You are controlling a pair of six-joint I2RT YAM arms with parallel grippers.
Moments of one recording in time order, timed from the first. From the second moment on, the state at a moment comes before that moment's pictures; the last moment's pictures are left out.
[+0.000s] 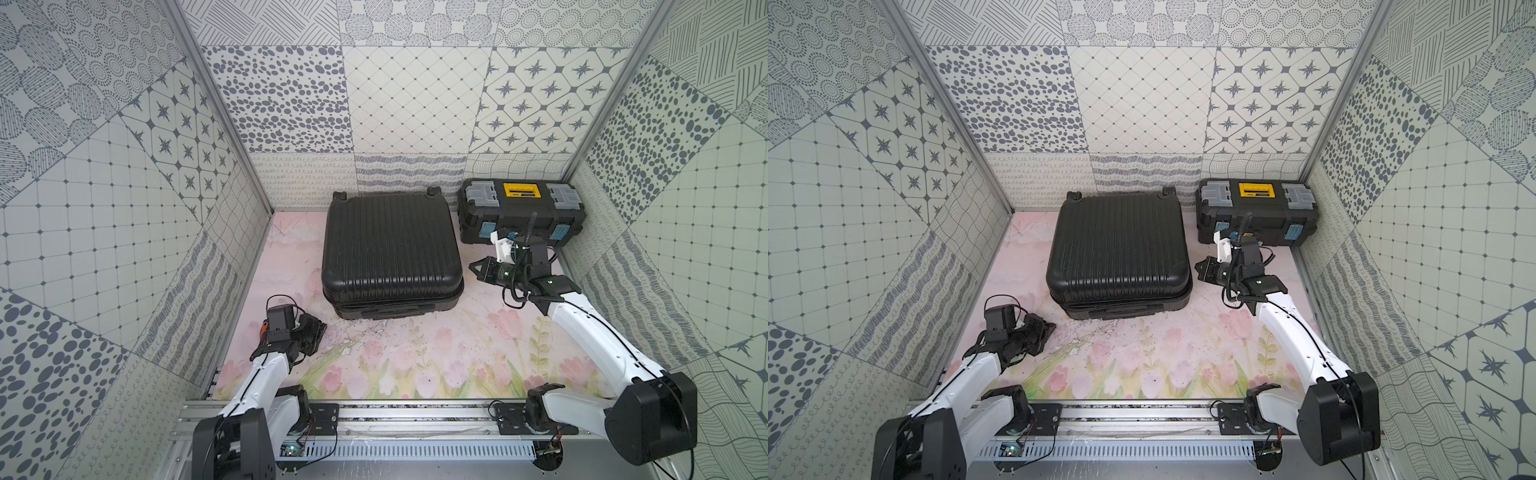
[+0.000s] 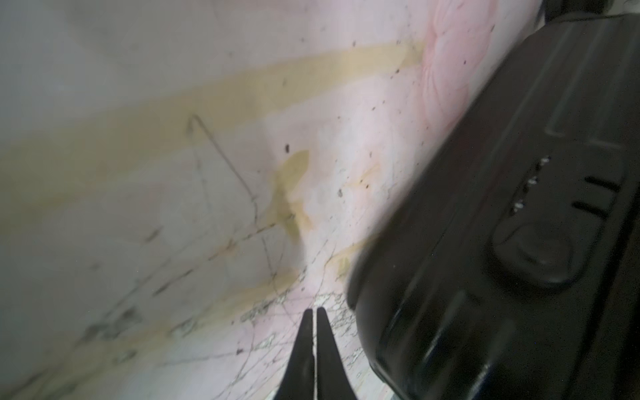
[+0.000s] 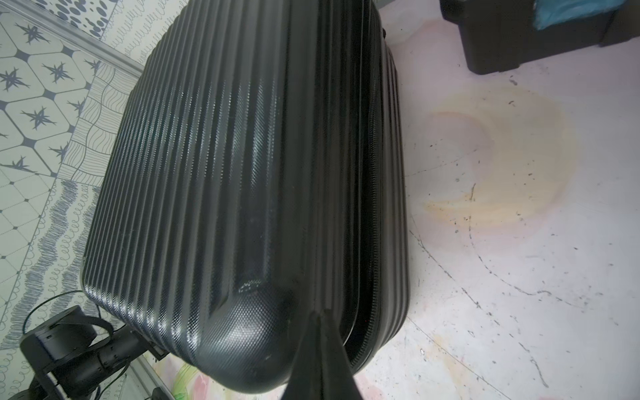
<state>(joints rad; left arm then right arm) 0.16 0.99 0.23 -0.11 0.46 -1.16 0.24 1.21 0.93 -0.37 -0.40 0.49</state>
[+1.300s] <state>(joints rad) 0.09 1.20 0.22 0.98 0.55 -1.51 0.30 1.23 0.92 -0.37 -0.37 0.49</state>
